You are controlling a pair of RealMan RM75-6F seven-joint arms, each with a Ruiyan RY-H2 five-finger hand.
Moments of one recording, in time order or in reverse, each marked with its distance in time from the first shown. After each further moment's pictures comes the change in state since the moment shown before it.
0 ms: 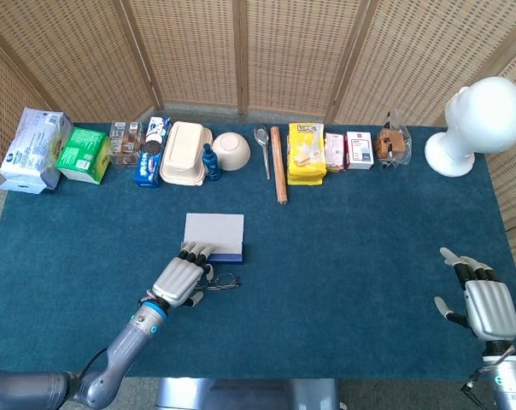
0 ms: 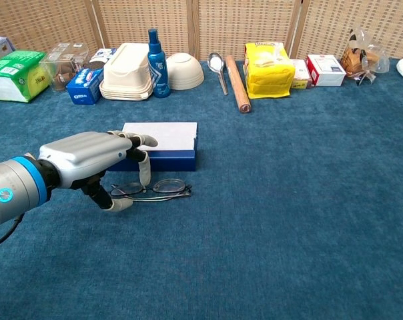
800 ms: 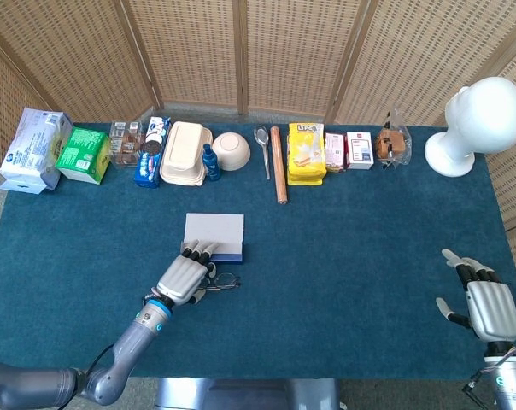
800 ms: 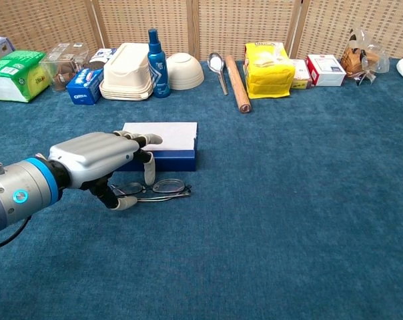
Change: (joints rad) left arm -0.032 -0.042 0.003 0.052 -0.024 0.002 0.045; right arm -0.005 -0.002 0.001 0.012 0.006 -0.005 0.016
